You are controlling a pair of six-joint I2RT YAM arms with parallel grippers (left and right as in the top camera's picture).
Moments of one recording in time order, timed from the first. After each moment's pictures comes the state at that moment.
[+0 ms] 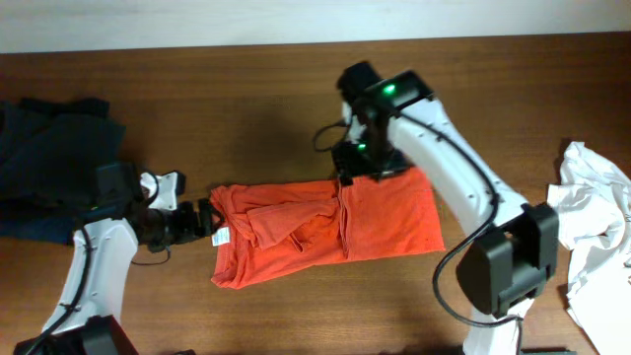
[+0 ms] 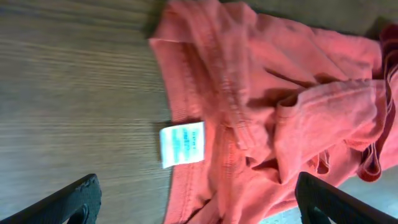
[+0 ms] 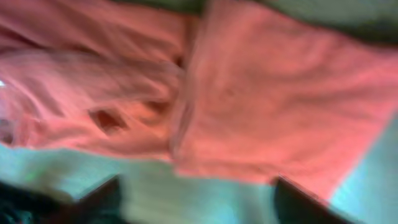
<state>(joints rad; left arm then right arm) 0.24 1.46 0.88 -0.78 0.44 0.04 0.41 1.98 1.87 -1.46 -0.15 0.21</state>
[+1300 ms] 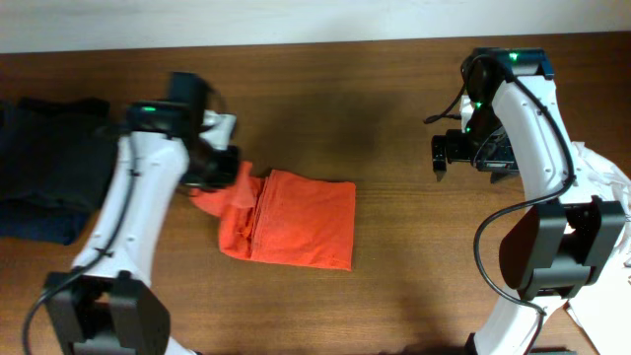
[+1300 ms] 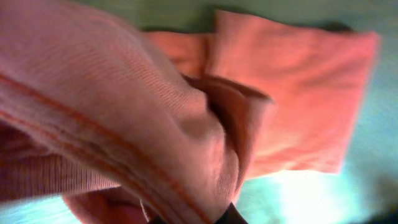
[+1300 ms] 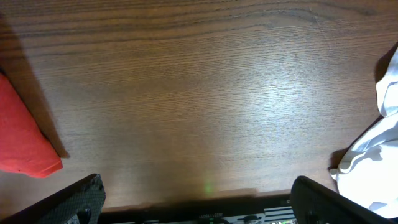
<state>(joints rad) -0.19 1.73 1.56 -1.26 0.15 -0.04 0.01 1.98 1.87 -1.65 0.02 0.13</state>
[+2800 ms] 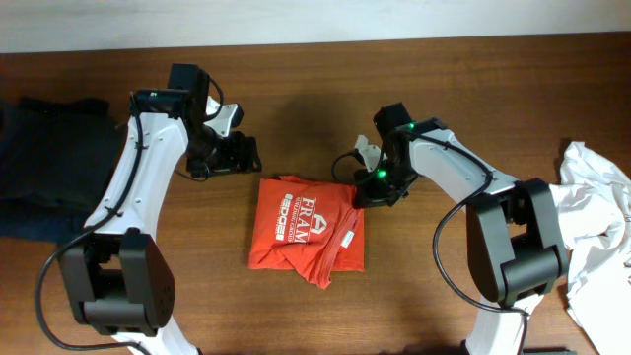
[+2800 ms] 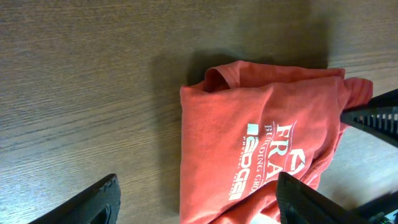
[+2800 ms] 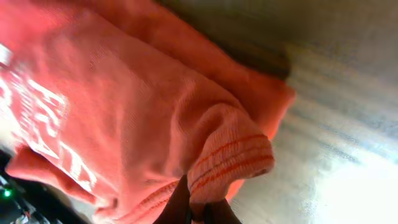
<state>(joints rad) -0.09 1.89 1.63 -1.19 0.33 -0.02 0.29 2.00 1.38 -0.92 -0.50 0.03</state>
